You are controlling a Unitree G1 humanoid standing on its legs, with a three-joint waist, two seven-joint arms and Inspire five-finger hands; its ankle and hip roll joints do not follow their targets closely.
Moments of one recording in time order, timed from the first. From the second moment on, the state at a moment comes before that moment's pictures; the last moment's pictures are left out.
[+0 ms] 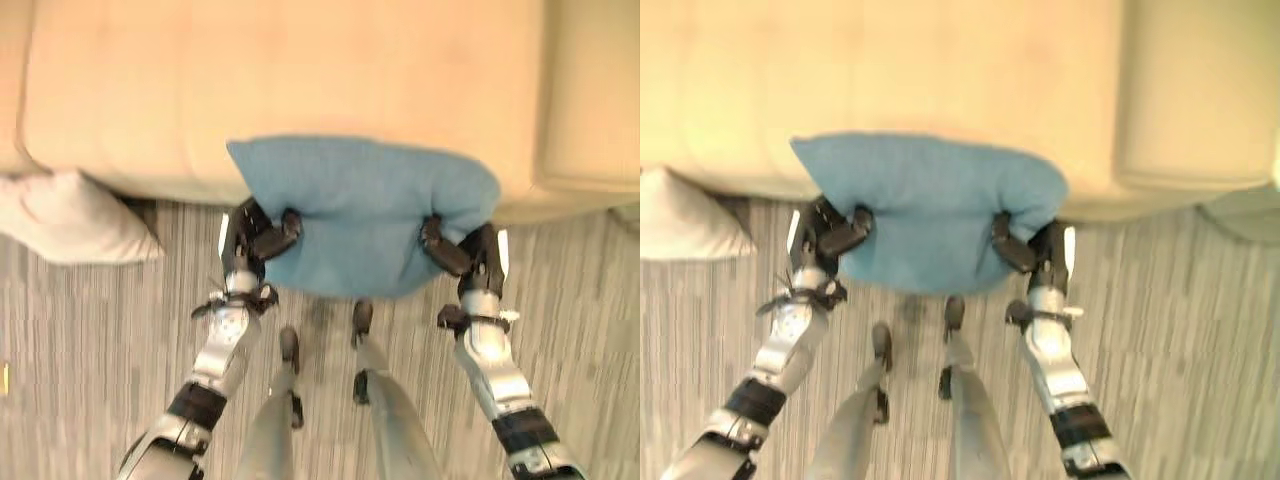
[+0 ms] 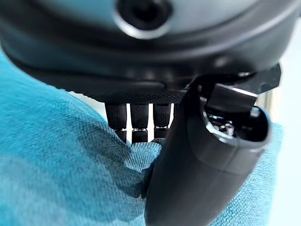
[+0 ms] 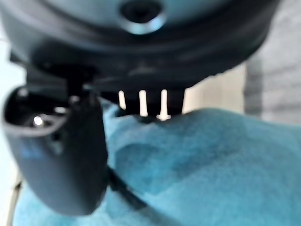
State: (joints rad) left arm -0.28 0.31 -0.32 0.27 -0.57 -0.30 0.25; right arm -0.19 -0.41 0.15 0.24 0.22 -0.25 -0.35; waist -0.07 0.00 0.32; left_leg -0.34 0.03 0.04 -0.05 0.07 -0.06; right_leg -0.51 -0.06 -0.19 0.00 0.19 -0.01
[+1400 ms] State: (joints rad) left arm 0.10 0.38 -0.21 0.15 -0.47 -0.21 0.18; right arm 0.13 -0.34 0.16 0.00 0.09 -0.17 -0.17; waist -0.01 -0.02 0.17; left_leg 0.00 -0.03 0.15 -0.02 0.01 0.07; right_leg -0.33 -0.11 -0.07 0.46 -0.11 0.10
